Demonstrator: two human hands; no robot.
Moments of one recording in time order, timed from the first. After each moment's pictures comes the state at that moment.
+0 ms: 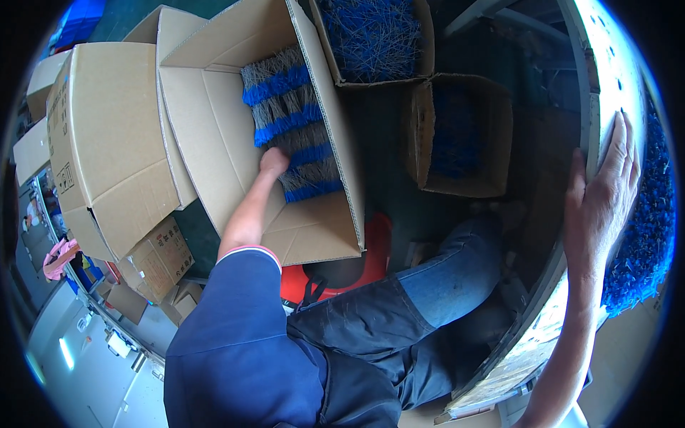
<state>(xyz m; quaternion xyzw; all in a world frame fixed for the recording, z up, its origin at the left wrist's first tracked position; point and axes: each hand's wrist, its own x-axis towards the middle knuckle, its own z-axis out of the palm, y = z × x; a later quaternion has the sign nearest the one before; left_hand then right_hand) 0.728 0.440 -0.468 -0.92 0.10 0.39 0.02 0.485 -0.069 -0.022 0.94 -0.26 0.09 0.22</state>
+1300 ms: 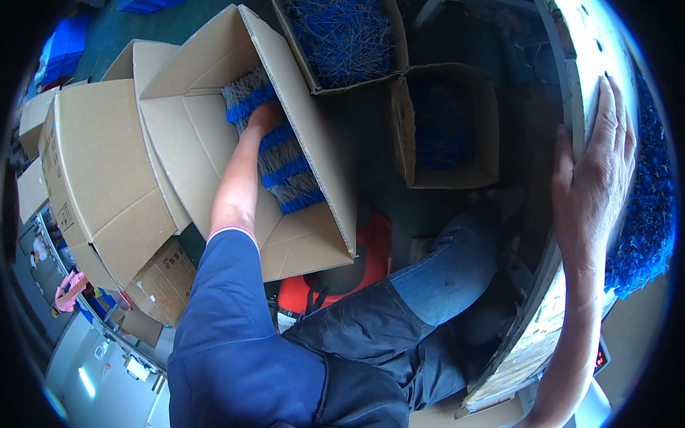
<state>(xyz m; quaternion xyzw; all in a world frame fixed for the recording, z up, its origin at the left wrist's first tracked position) 0.893 0.371 -0.508 -0.90 0.34 0.29 0.02 0.494 -0.059 -0.024 0.94 -0.27 0.11 0.18</state>
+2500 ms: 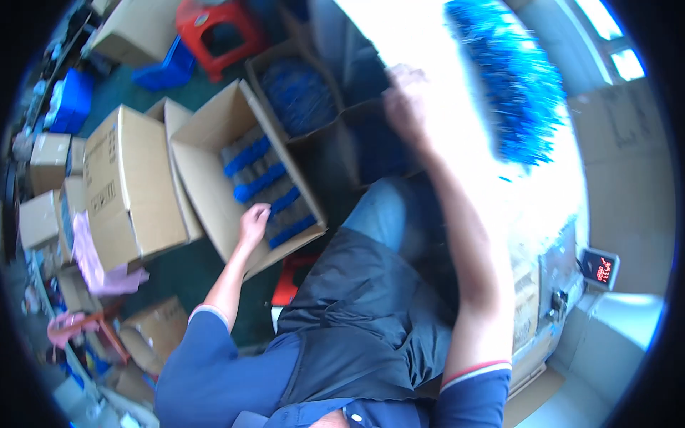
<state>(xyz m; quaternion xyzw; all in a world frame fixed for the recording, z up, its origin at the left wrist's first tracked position) 0.634 0.417 -0.256 -0.82 0.28 0.25 -0.43 0.475 -0.021 -0.004 0.94 -0.23 0.26 -0.02</state>
